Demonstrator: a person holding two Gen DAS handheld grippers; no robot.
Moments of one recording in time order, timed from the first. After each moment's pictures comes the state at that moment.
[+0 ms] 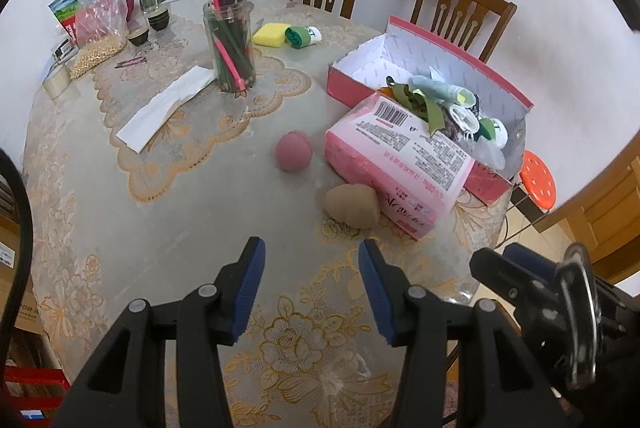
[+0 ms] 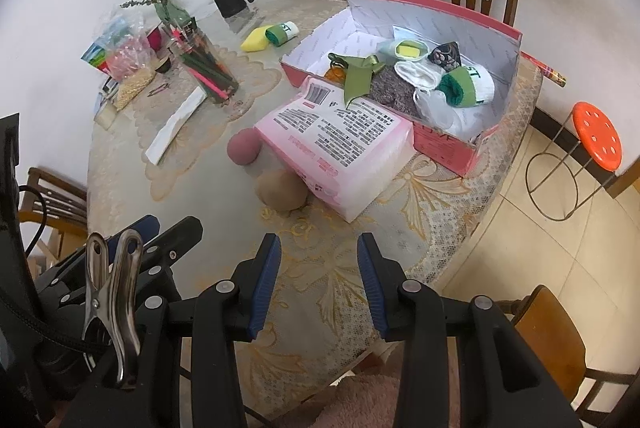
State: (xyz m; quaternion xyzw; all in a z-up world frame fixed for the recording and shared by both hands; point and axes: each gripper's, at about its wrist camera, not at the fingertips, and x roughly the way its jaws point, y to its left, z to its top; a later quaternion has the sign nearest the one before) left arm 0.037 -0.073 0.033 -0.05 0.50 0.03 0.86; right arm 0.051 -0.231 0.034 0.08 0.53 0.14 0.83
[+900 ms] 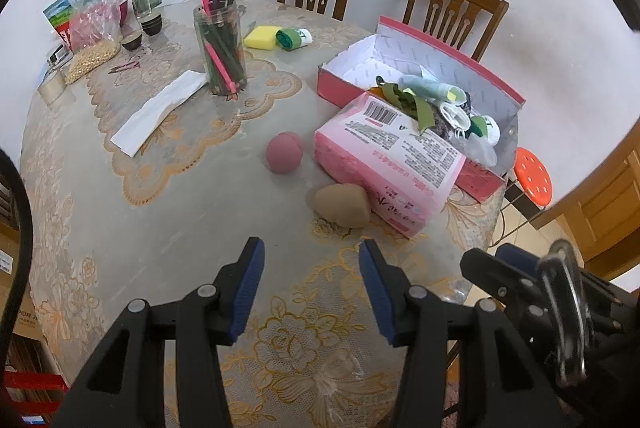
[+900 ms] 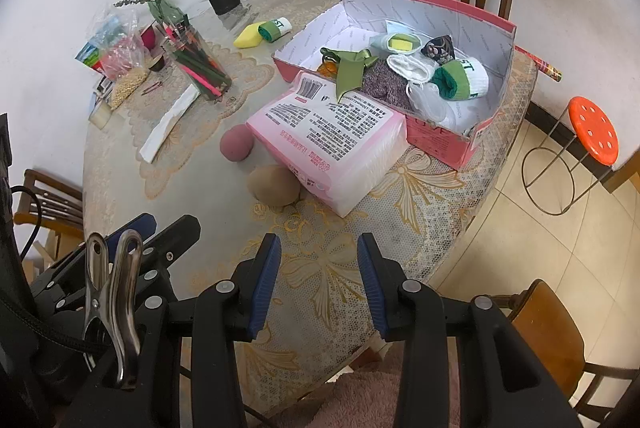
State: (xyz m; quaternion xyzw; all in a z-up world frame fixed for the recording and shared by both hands) left arm 0.034 -0.079 0.033 -0.04 0.50 0.02 0.87; right arm 0.052 -0.235 0.029 0.08 0.54 0.13 0.83
